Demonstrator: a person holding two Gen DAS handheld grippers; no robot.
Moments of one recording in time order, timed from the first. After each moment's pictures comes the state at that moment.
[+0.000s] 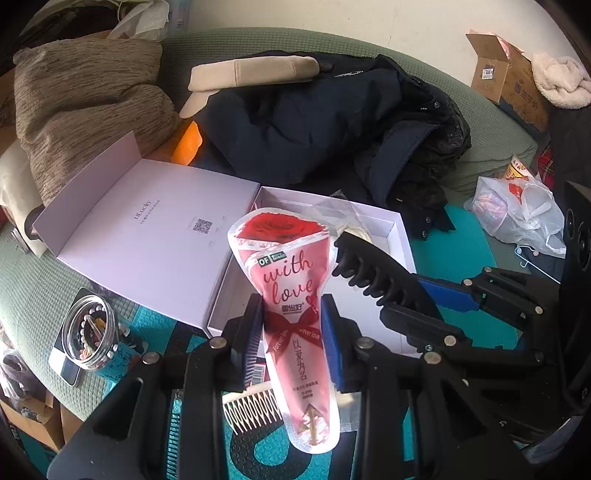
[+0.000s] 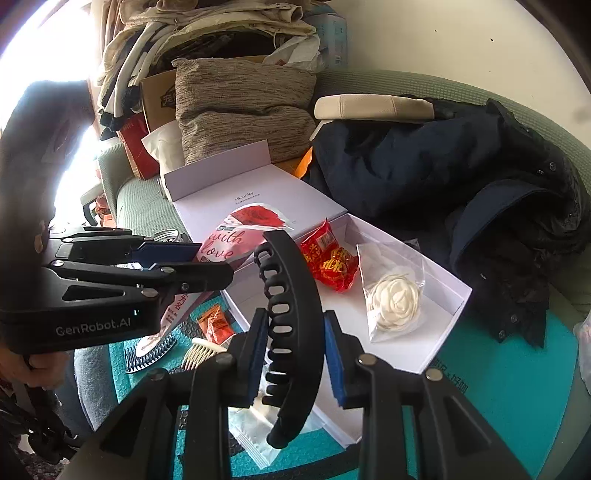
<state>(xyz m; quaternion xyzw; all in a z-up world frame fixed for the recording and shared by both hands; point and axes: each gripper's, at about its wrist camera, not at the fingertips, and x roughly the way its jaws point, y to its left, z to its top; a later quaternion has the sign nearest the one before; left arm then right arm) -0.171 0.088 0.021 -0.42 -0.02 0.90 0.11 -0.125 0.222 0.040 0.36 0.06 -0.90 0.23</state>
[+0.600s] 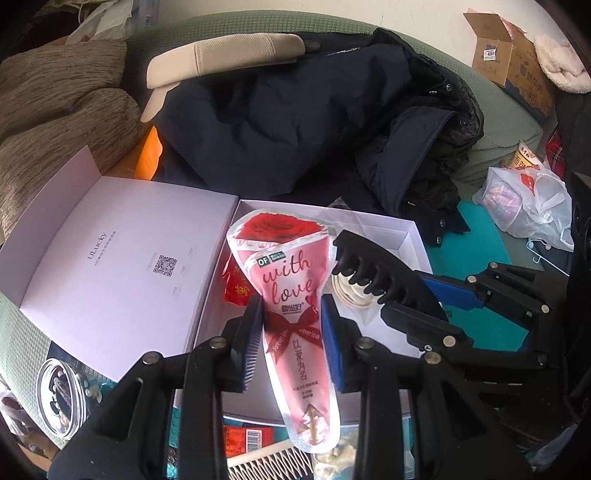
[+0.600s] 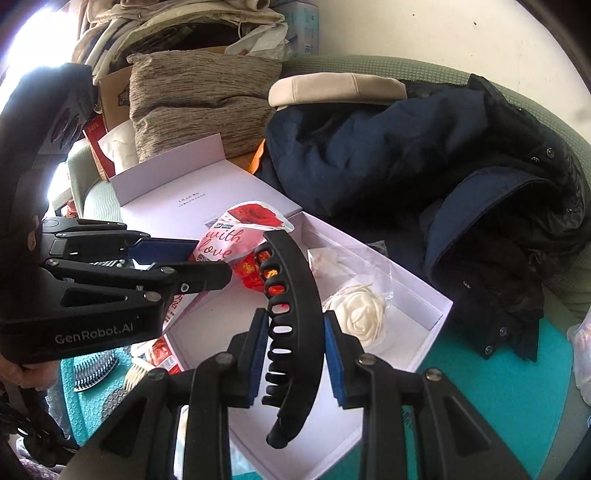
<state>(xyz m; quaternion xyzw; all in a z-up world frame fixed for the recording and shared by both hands) -0.255 0.117 -0.014 -0.43 0.00 0.90 0.13 -0.184 0.244 0.013 0.37 0.07 -0.91 0.19</state>
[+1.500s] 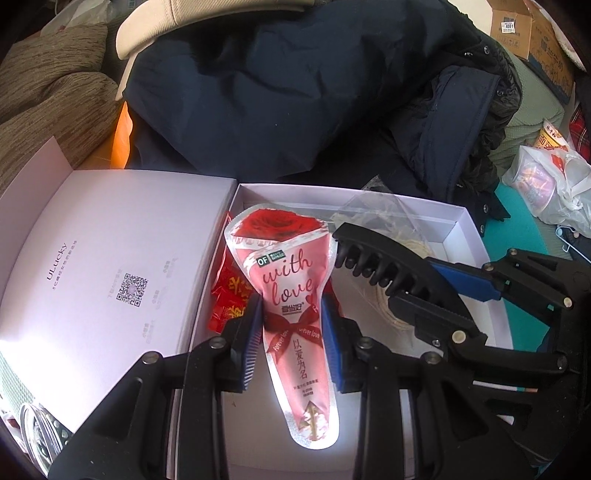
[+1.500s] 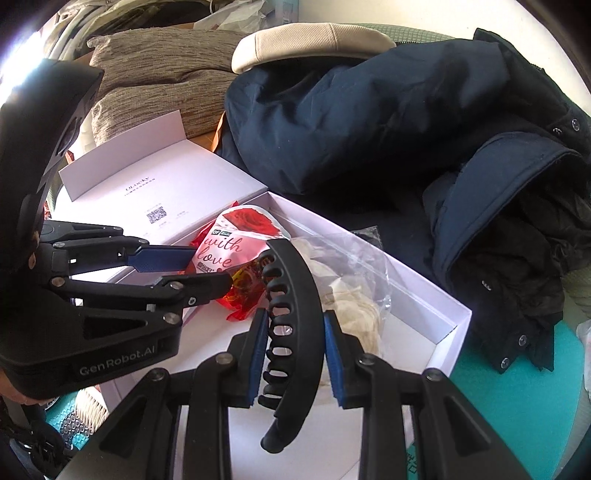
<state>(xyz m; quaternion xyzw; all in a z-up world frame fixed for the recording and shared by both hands) -0.316 0.131 -0.075 -0.45 0.04 0.88 0.11 -0.236 0.243 -0.028 0.39 0.07 -0.90 0.15</state>
